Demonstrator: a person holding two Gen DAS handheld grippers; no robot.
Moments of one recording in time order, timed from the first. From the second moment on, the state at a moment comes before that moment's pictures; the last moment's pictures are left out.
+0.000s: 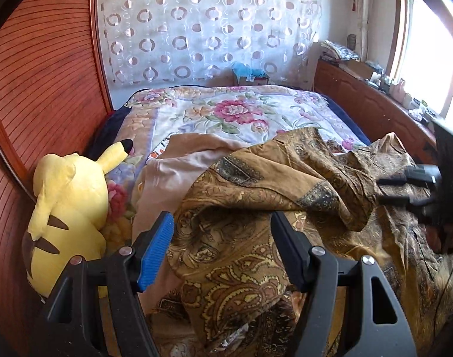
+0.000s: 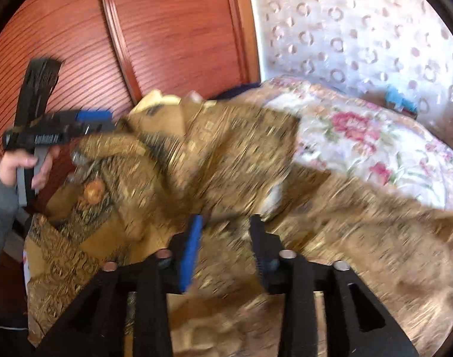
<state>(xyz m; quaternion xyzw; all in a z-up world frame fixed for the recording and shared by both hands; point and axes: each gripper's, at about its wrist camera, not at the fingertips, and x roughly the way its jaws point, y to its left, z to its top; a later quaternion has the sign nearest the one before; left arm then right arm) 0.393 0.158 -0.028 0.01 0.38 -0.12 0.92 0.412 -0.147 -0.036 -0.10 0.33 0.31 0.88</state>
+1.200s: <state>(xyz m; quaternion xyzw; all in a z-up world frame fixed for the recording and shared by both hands) 0.455 0.167 -0.052 0.07 0.43 -0.08 0.90 0.532 -0.093 0.062 -0.03 0.29 0.37 0.88</state>
